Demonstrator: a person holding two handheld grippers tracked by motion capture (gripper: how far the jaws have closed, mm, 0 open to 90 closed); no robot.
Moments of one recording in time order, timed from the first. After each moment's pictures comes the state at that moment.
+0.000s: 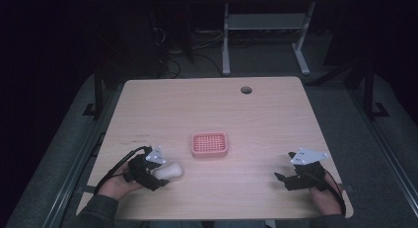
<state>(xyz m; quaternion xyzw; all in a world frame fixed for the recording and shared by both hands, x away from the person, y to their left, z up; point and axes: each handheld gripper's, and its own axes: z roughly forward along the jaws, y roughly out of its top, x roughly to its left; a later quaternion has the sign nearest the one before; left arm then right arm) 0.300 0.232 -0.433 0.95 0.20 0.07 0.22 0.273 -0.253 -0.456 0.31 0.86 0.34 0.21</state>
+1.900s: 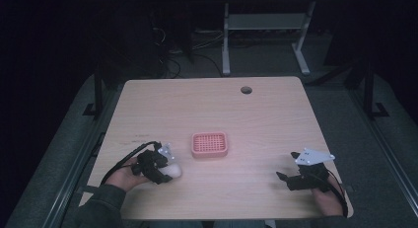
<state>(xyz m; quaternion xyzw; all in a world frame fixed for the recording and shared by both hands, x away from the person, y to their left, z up) 0.319 0.213 -0.433 0.97 0.19 0.02 0.16 0.269 -0.259 -0.454 0.33 0.85 0.37 0.21</state>
